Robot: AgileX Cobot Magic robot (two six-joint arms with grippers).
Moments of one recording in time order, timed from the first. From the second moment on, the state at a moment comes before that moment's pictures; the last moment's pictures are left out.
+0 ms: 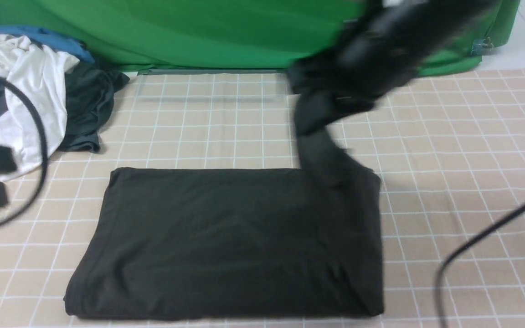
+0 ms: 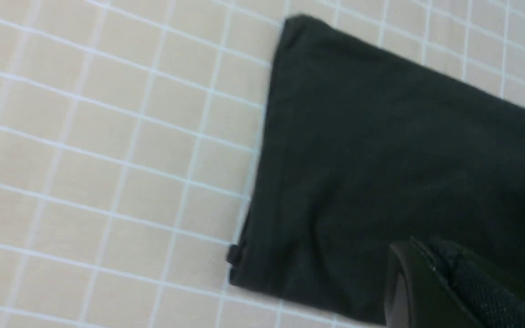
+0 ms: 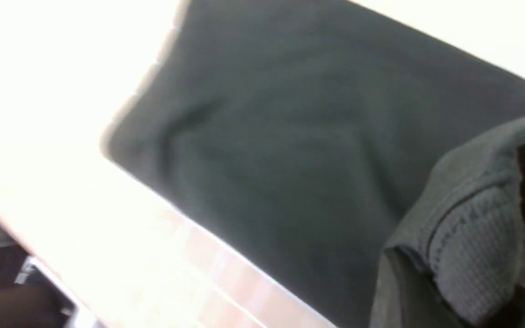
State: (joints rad) right arm 0.61 1.75 -1.76 0.34 1.11 0.11; left arm -0.03 0.85 -0.97 0.00 1.07 -0.36
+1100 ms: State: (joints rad) right arm 0.88 2.28 -2.00 0.37 0.70 0.04; left arm -0.03 0.85 -1.02 -0.03 1.16 -0.40
